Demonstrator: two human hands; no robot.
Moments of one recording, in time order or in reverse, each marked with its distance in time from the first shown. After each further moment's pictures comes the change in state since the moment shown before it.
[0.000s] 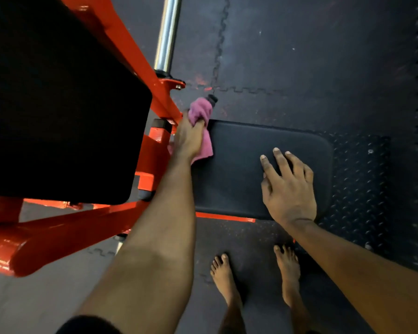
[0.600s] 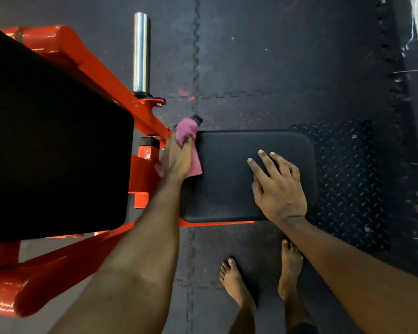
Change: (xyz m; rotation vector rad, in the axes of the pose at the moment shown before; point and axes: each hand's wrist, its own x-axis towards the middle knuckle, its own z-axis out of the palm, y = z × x) left_hand 0.010 -0.024 -0.001 0.288 0.029 0.236; right_hand -0.001 0.001 0.001 0.049 0.063 0.021
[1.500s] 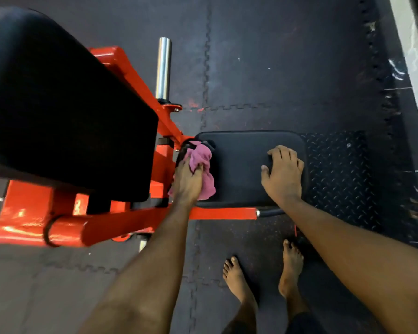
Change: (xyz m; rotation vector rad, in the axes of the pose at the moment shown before) left_hand -0.096 -0.019 -0.029 -0.103 -0.012 0.092; right_hand 0.006 -0.005 -0.037 0.277 -0.094 0.303
